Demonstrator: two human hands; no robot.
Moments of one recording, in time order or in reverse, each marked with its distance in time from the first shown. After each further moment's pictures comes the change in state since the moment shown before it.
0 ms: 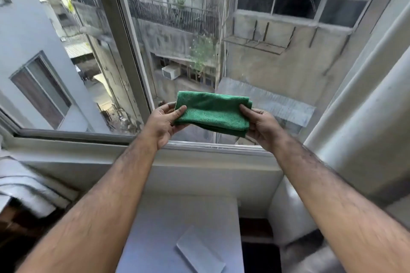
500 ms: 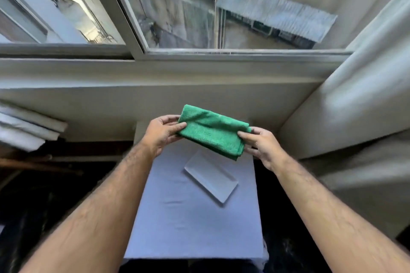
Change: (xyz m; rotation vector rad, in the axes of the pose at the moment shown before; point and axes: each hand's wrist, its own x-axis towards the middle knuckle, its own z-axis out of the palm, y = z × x) left_hand -0.021 -0.291 -0.165 0.298 0.133 -0.445; right_hand -0.038 0.350 -0.054 -0.108 0.179 0.462
